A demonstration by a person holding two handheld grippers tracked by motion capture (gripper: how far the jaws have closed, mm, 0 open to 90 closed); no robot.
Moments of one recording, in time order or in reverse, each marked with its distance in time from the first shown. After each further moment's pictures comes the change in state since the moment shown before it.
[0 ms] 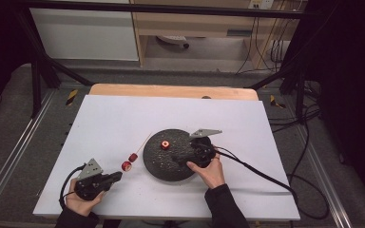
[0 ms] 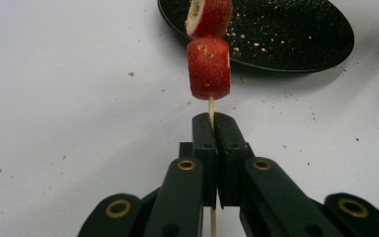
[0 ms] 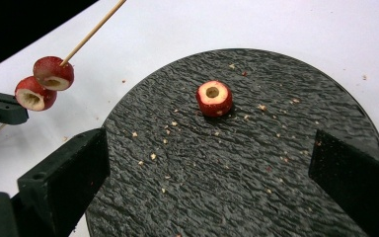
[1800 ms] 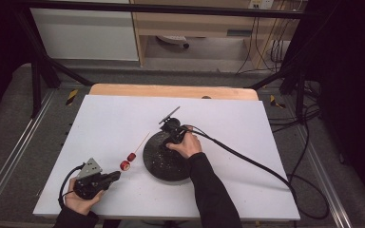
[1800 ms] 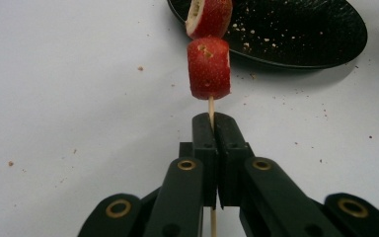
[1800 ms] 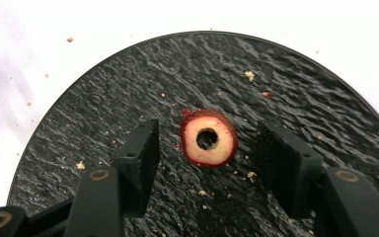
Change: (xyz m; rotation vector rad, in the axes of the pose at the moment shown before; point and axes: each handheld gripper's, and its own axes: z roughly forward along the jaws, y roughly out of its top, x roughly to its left) left arm 0.004 -0.001 0.001 0.013 0.015 -0.004; right arm 0.000 0.066 0.093 0.449 -0.032 -0.152
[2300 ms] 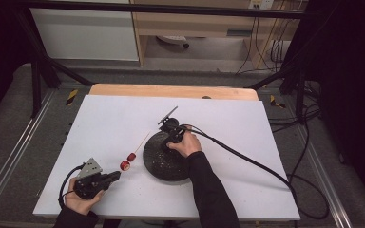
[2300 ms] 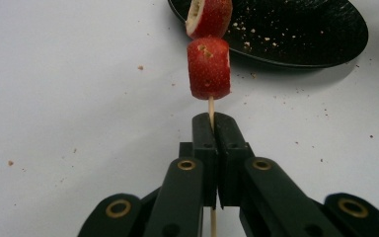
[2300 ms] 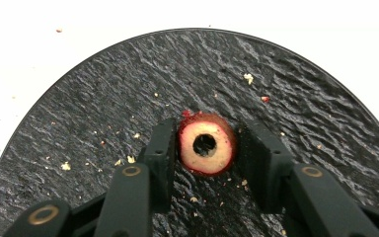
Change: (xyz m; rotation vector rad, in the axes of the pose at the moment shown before) left arm 0.000 0.000 0.000 0.000 0.001 0.000; right arm -0.003 0.003 0.006 0.021 -0.010 -0.040
